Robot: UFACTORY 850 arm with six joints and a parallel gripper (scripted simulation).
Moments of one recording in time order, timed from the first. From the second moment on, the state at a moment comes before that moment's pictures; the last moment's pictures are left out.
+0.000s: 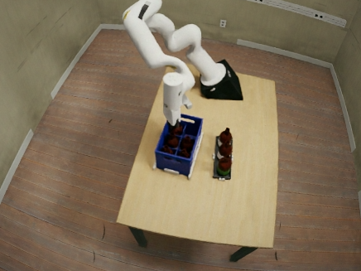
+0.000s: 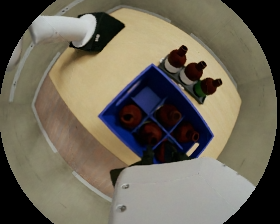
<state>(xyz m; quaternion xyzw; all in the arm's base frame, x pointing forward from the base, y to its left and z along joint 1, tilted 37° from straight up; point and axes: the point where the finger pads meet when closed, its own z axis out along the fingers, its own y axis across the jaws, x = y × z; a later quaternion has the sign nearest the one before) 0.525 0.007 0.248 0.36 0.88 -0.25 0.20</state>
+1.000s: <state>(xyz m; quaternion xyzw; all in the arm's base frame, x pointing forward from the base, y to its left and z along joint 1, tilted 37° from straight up) 0.528 0.019 0.241 0.35 0.88 -0.25 0.20</state>
